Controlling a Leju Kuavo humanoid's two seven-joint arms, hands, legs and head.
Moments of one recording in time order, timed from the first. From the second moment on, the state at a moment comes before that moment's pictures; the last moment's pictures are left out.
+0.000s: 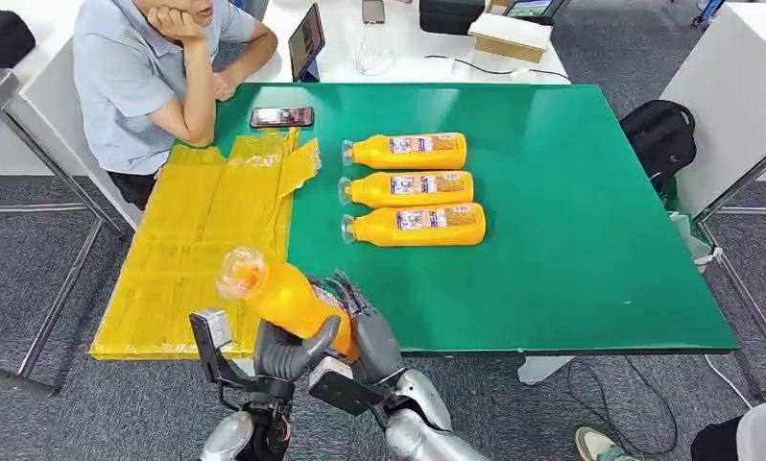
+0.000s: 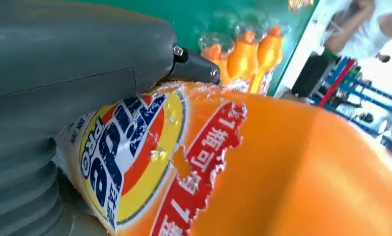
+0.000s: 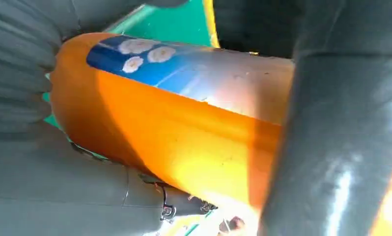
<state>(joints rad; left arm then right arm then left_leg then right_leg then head) -0.06 -0.16 -0.55 -1.35 0.46 0.27 -0.46 -0.28 0.22 0.62 -0.85 0.38 -0.48 -0.58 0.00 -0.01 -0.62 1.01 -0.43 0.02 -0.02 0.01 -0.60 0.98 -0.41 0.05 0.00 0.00</state>
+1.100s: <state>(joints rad) -0.11 -0.20 -0.19 -1.31 -0.55 0.70 -0.65 -0.20 0.19 0.66 -0.87 0.21 -0.56 -0.70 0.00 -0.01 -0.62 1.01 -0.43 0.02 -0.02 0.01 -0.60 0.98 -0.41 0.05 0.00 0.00</state>
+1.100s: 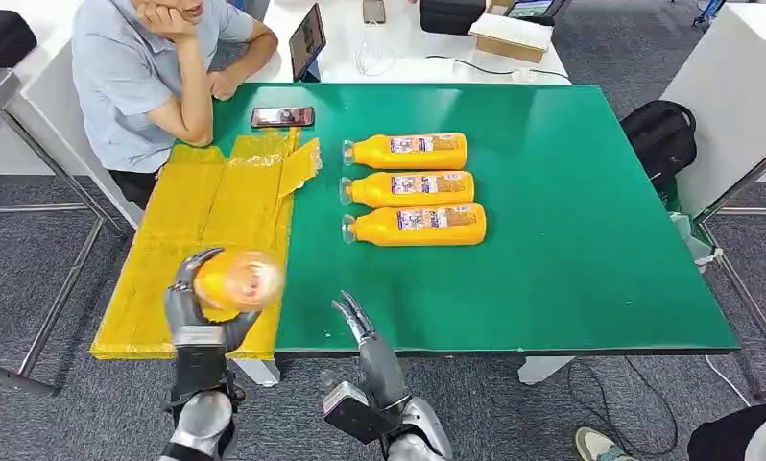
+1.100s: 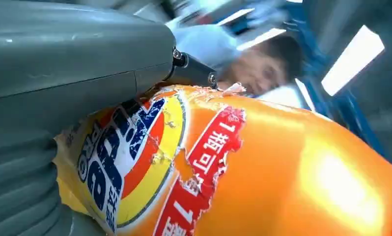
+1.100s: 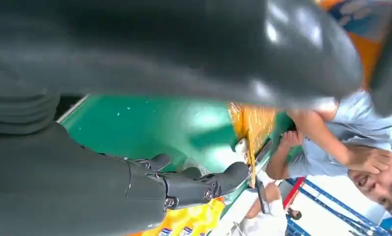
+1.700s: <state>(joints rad) -0.53 -0.10 -0.16 -0.61 -1.12 0.53 -0.12 -0.18 0.21 0.69 -0.89 0.11 -0.38 -0.70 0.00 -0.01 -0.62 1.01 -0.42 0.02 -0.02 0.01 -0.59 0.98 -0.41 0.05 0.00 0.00</state>
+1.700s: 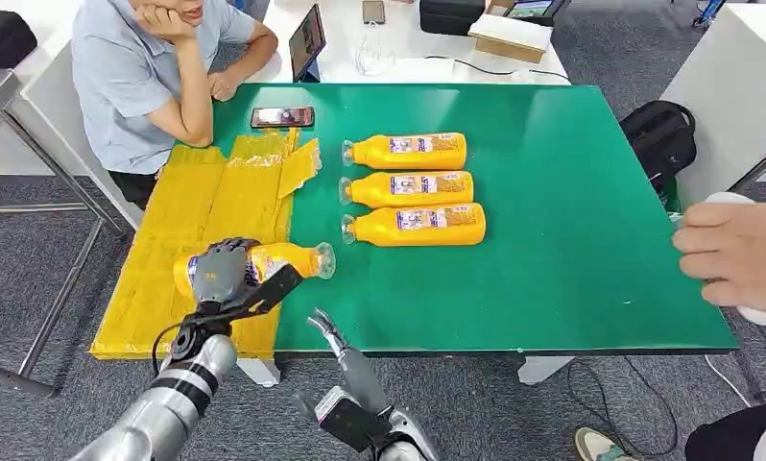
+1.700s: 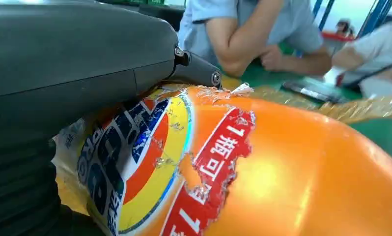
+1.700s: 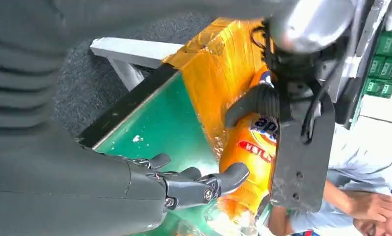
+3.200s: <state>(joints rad) -0.10 -0.14 -0.18 -1.46 -0.08 0.45 -0.55 -0.08 0.10 0.51 -1.01 0.93 -0.69 -0.43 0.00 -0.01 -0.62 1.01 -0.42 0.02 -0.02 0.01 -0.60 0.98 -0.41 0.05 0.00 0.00</state>
